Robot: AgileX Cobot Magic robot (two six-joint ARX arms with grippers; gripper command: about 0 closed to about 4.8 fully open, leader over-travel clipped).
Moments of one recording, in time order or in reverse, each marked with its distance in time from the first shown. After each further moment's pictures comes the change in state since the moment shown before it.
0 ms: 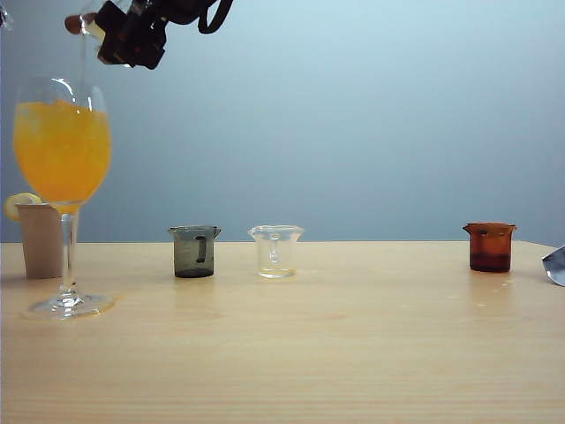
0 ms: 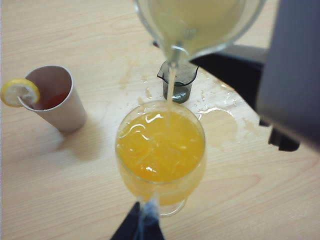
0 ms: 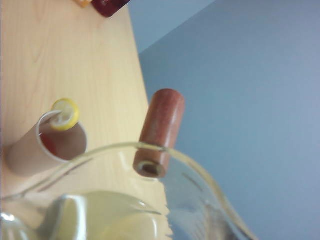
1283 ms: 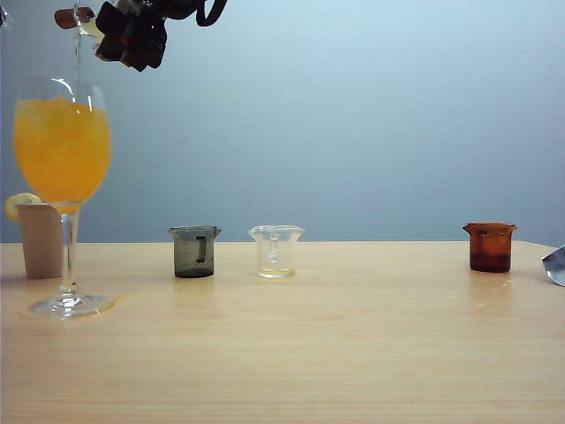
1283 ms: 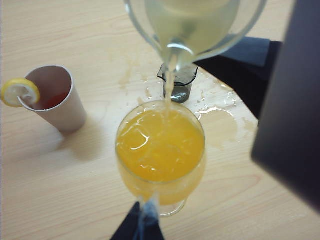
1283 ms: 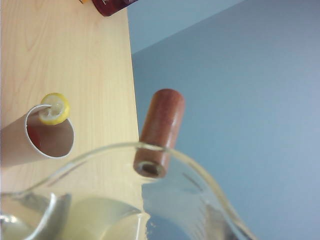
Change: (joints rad) left arm 0.000 0.000 0.000 0.000 0.000 0.000; right arm 0.010 0.000 0.000 0.015 0.000 -0.154
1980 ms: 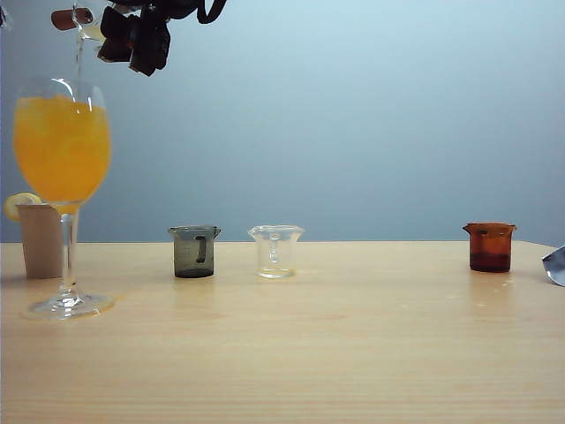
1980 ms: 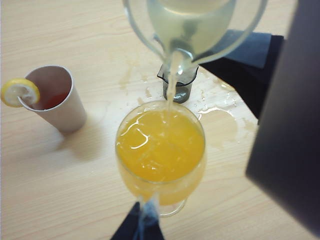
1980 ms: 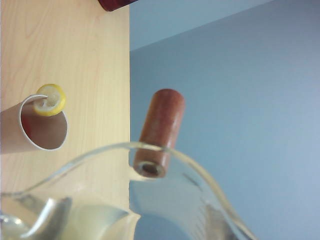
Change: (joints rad) left arm 0.000 0.000 0.000 0.000 0.000 0.000; right arm 0.002 0.000 0.000 0.000 0.000 -0.102
